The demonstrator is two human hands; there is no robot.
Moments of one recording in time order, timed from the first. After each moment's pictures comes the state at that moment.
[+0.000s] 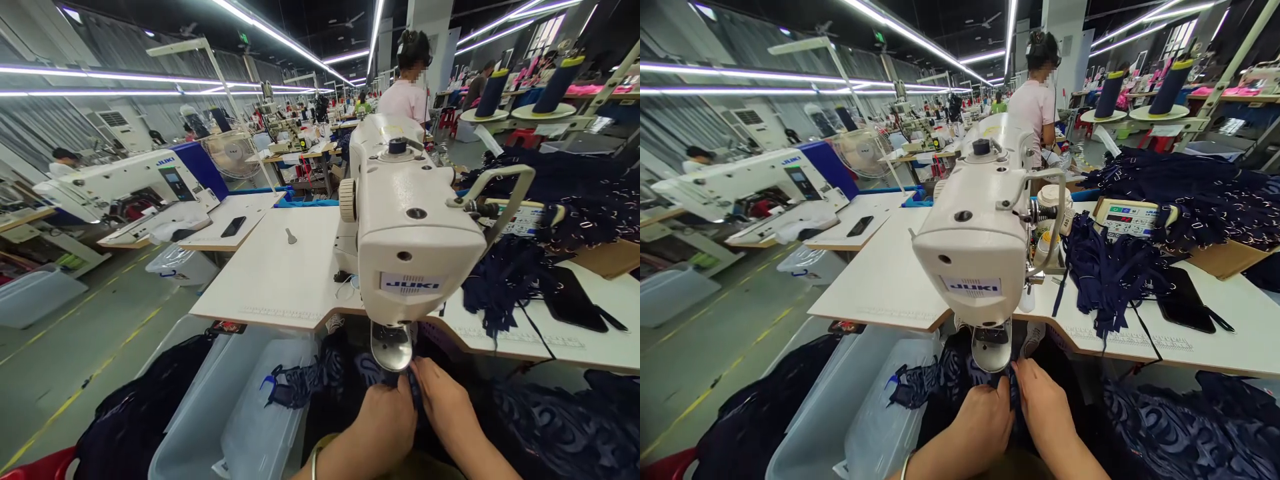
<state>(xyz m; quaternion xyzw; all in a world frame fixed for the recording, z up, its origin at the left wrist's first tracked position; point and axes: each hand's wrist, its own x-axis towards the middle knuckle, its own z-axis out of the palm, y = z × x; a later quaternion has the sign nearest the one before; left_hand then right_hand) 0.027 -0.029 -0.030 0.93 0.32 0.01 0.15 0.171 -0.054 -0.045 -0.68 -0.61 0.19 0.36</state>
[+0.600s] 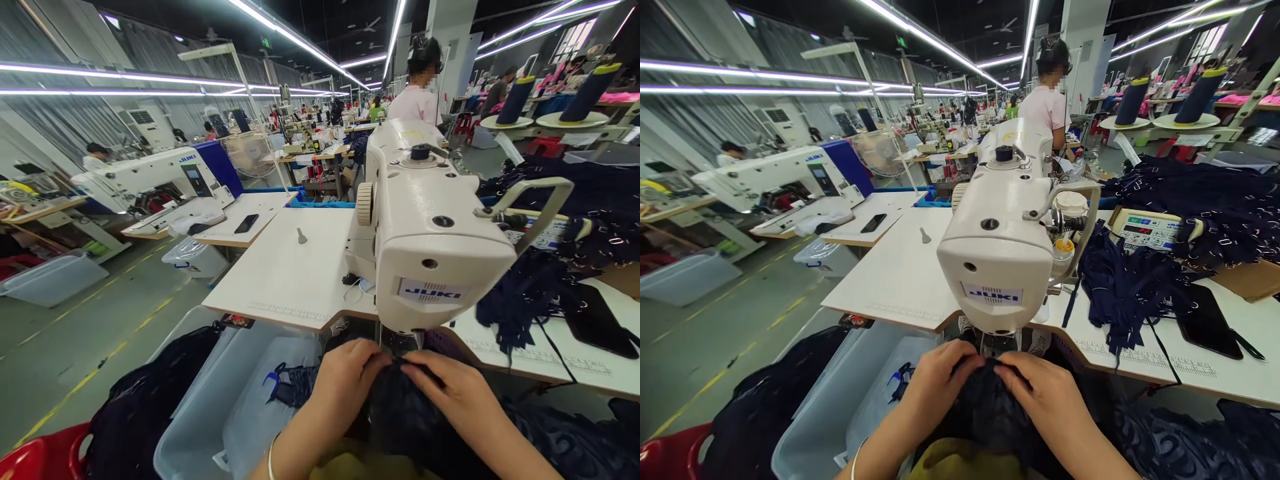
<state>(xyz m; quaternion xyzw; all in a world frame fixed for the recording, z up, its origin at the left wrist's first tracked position) -0.023 0.015 0.053 0.85 0.39 0.30 0.20 0.175 -0.033 0.033 -0.60 -0.66 0.26 0.37</state>
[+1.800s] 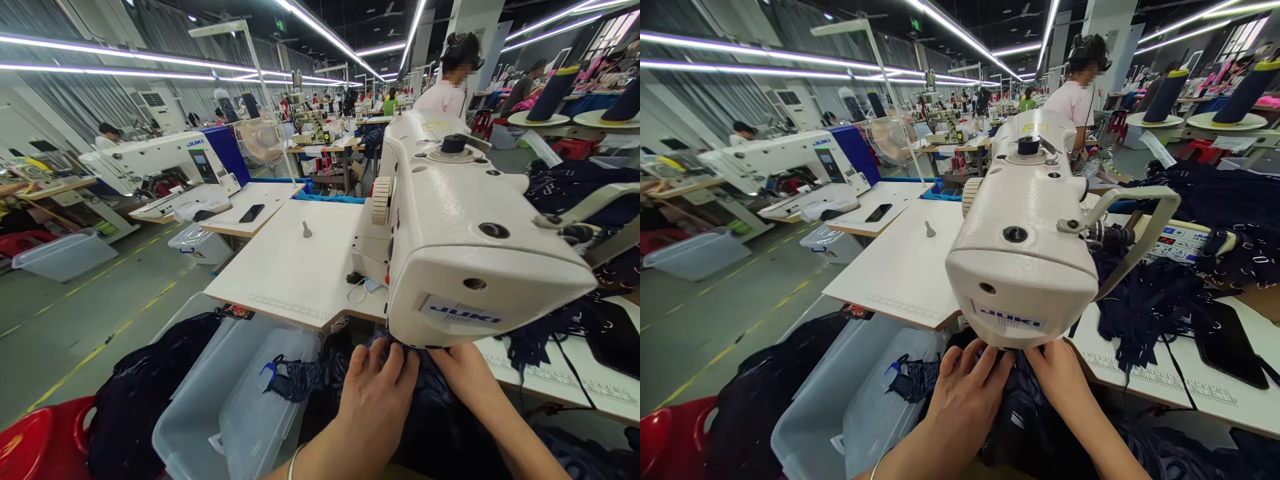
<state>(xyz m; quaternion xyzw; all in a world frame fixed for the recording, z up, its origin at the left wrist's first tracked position) 0.011 -0.002 0.044 0.89 0.40 0.21 -0.09 0.196 0.015 0.028 -0.68 -0.59 0.26 0.35</state>
